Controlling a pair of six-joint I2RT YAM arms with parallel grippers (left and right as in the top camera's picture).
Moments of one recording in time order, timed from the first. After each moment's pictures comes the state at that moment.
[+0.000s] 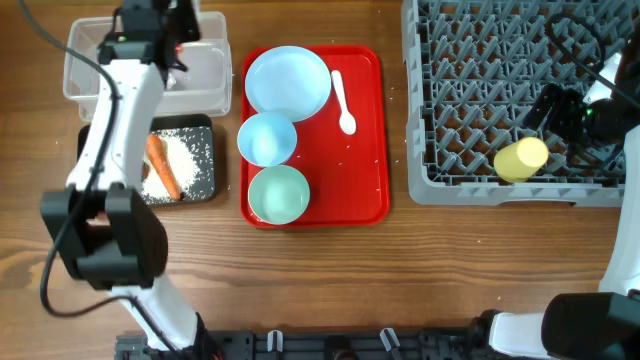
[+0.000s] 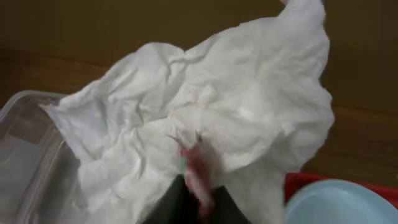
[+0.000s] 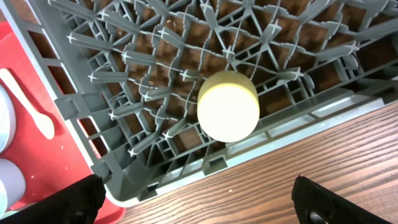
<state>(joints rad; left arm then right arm) 0.02 1.97 1.74 -0.44 -0.12 -0.12 -0.33 1.57 1.65 -1.35 -0.11 0.20</state>
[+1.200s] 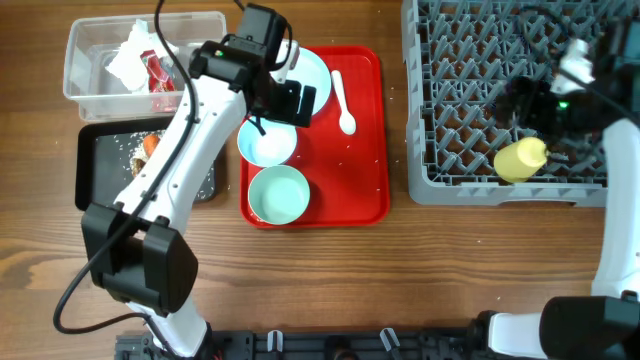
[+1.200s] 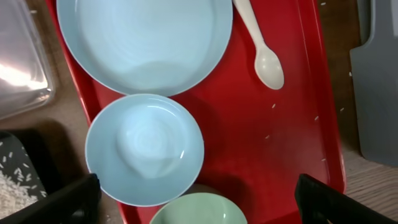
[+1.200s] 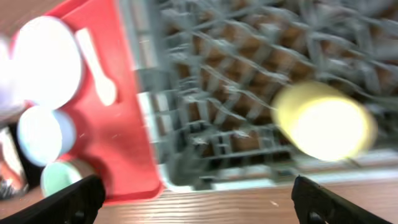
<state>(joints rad) -0.36 1.87 1.73 -1.07 0.08 -0.14 -0.20 1.57 1.65 -1.30 -0.29 0.14</state>
